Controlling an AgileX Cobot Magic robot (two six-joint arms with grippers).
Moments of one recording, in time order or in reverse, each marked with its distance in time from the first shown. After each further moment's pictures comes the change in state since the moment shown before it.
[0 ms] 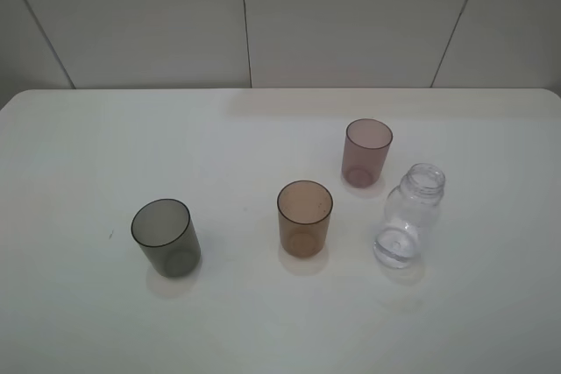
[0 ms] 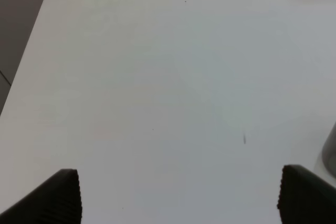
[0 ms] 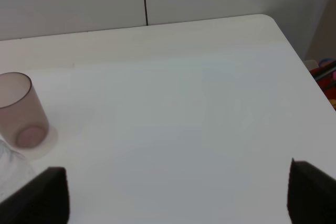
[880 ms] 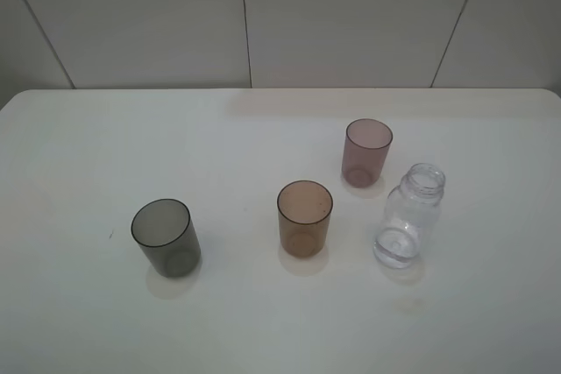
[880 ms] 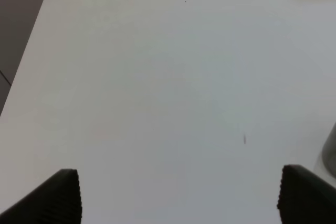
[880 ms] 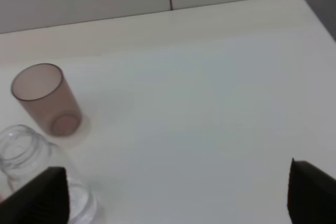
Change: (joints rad) left arm 0.000 0.000 0.000 0.000 0.000 0.000; right arm 0.000 0.083 -0.025 0.077 0.001 0.000
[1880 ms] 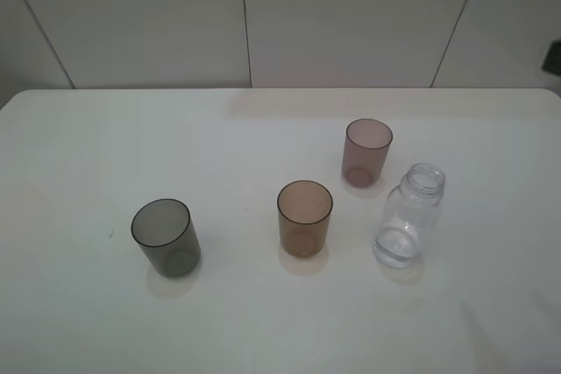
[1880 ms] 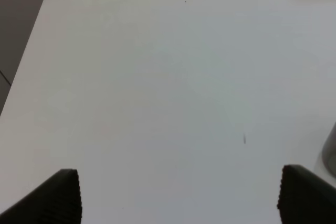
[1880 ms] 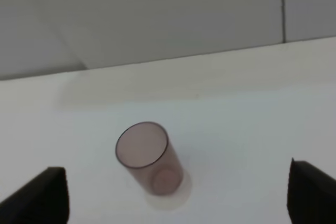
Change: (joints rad) left arm 0.000 0.000 0.000 0.000 0.000 0.000; right arm 0.205 0.515 -0.038 0.147 -0.494 0.018
